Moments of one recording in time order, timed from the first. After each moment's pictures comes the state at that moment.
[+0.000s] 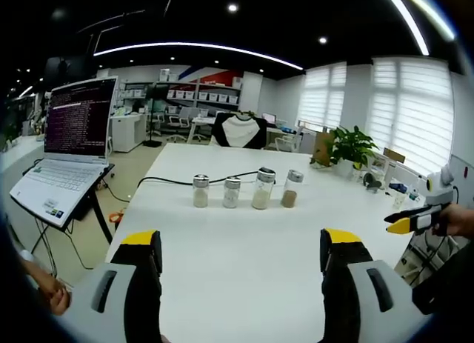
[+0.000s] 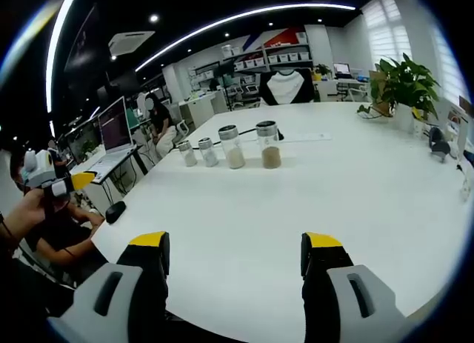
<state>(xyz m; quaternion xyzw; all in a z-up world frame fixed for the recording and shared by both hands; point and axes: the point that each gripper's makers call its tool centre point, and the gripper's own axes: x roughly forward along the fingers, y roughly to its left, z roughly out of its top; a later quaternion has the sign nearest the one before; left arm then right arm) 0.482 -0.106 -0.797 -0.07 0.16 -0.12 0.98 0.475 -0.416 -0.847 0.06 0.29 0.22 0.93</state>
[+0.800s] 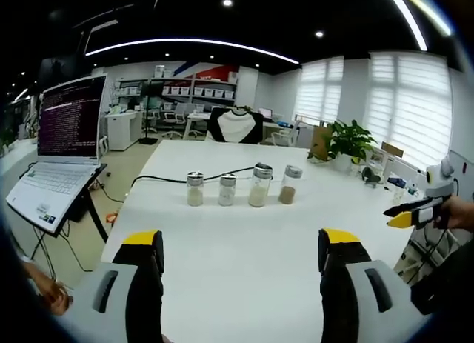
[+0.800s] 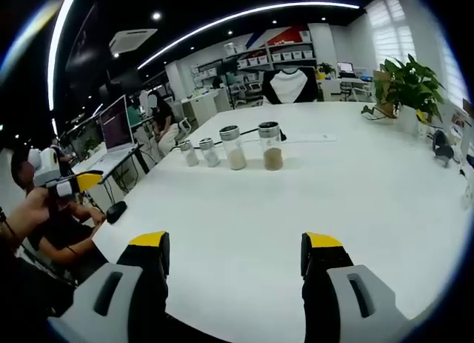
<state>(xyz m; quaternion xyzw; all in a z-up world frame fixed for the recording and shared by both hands) 0.497 -0.118 -0.803 -0.06 0.17 -0.13 0.97 0.488 -0.417 -0.842 0.06 0.30 0.23 0.92</state>
